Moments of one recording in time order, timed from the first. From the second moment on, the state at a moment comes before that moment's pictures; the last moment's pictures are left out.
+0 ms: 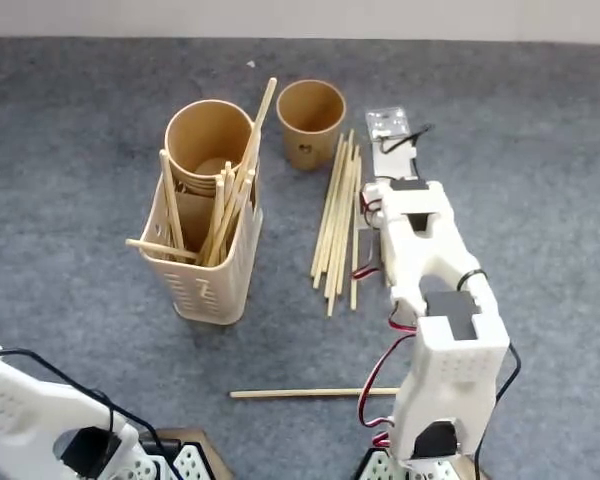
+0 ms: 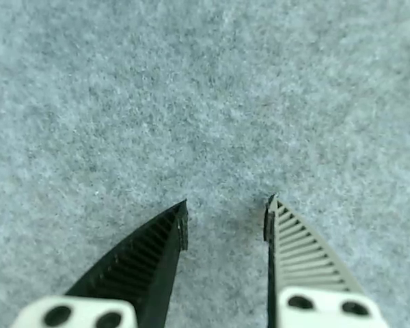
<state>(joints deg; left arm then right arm) -66.2 17.2 10.2 54.8 -12.5 -10.2 24.7 10.1 36.0 6.9</state>
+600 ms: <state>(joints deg) -66.2 17.2 10.2 54.8 -12.5 -9.6 24.7 10.0 36.7 6.8</state>
